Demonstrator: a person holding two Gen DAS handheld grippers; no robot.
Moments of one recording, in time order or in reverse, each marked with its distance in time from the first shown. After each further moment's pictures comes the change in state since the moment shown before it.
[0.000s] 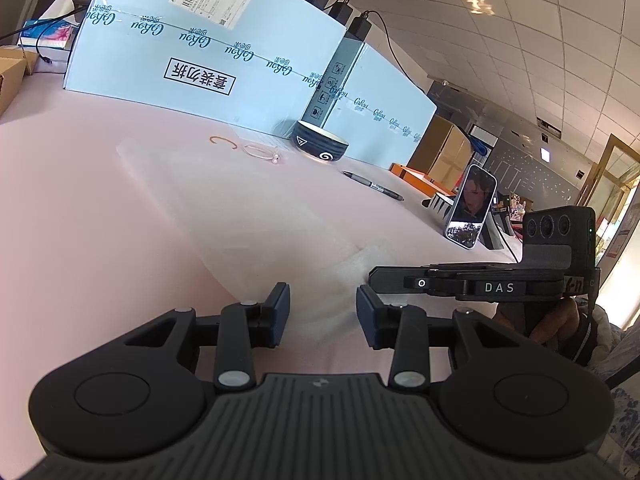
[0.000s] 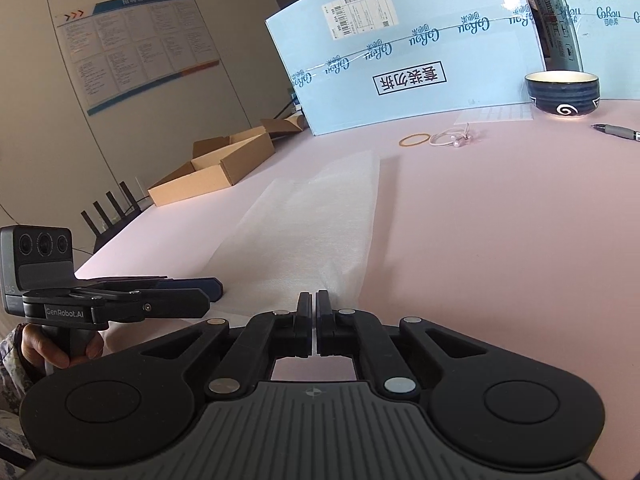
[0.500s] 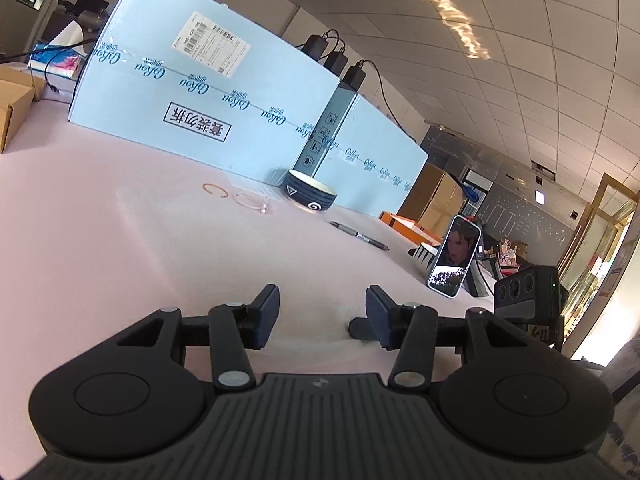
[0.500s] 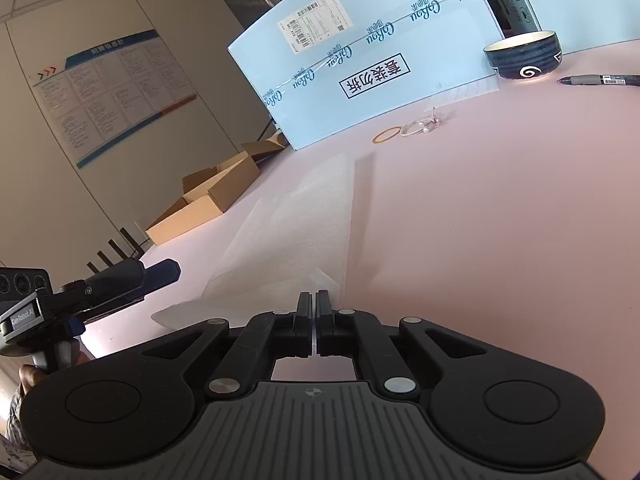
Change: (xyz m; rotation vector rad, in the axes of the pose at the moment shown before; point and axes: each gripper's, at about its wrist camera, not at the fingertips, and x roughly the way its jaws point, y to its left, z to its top) left arm -0.024 -0.027 0.011 -0.006 -0.199 -0.009; right arm -0.004 -0.017 -0.005 0.172 -0.044 0.041
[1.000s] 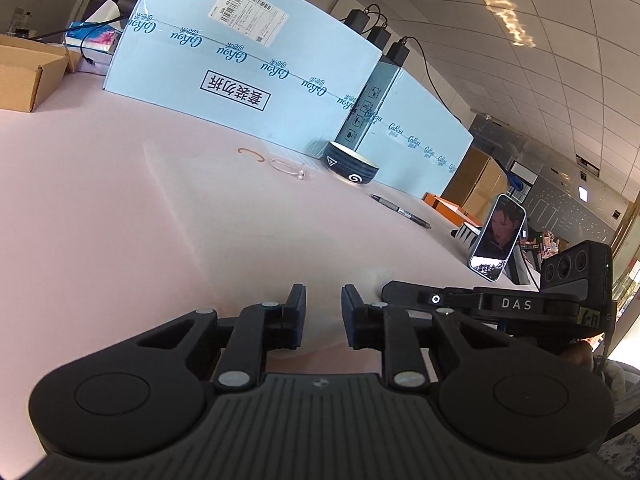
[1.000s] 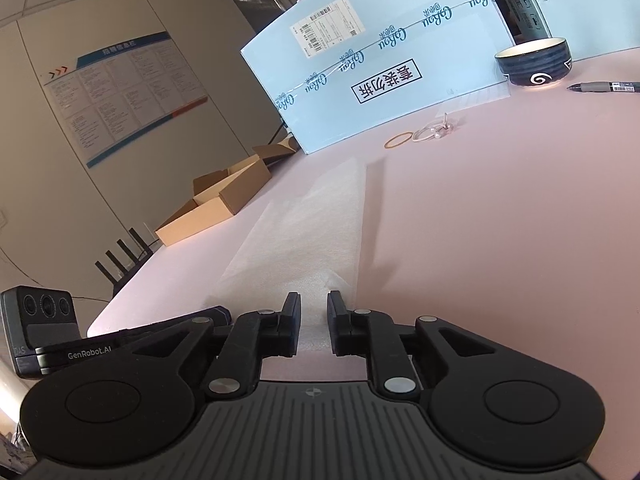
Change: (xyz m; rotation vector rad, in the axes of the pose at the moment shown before) left arm 0.019 0.004 -0.030 -0.074 0.122 0.158; right arm -0.002 0.006 0.003 -0.040 -0.009 0.024
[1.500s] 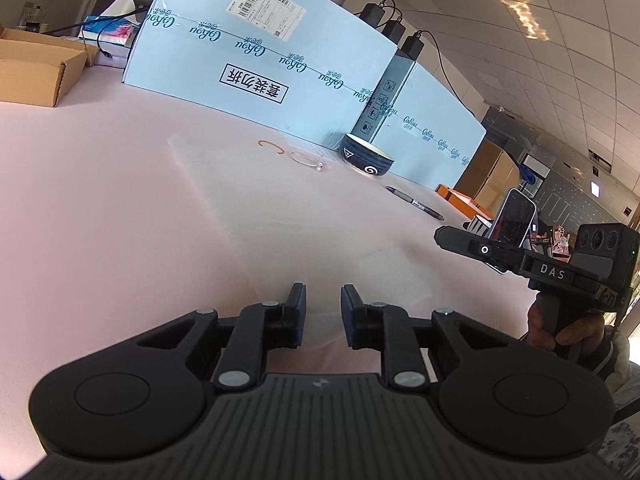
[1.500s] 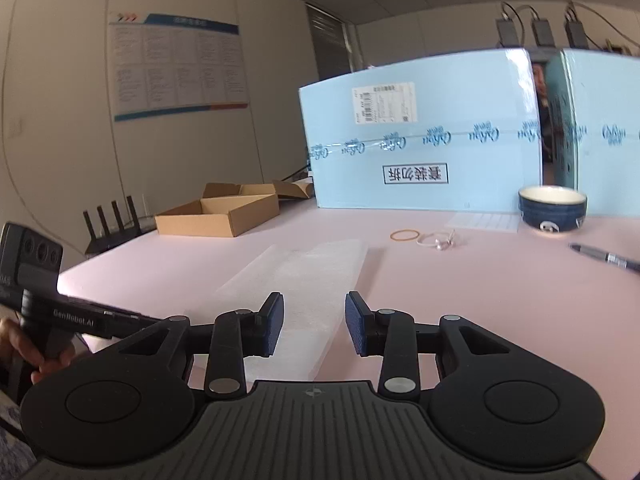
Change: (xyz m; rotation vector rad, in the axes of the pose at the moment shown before) left arm -0.009 0.007 0.006 0.013 0.037 0.025; right arm -0.039 0.041 0.009 -0.703 -0.088 -0.067
